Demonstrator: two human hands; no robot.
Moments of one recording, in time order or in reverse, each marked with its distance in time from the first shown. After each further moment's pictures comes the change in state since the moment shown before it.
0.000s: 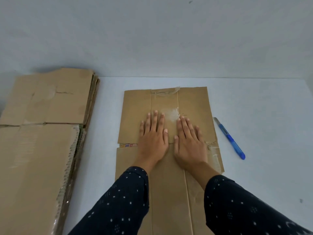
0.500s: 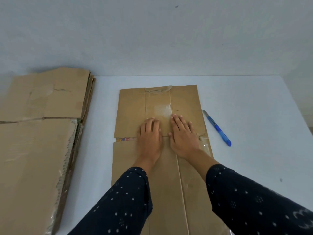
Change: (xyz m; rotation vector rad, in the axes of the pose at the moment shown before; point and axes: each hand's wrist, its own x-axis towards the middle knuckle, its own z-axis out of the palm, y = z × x) left_hand -0.028 0.014 0.007 -0.127 0.184 -0.002; right_hand -0.007 0.006 -0.021 0.048 -0.167 -0.031
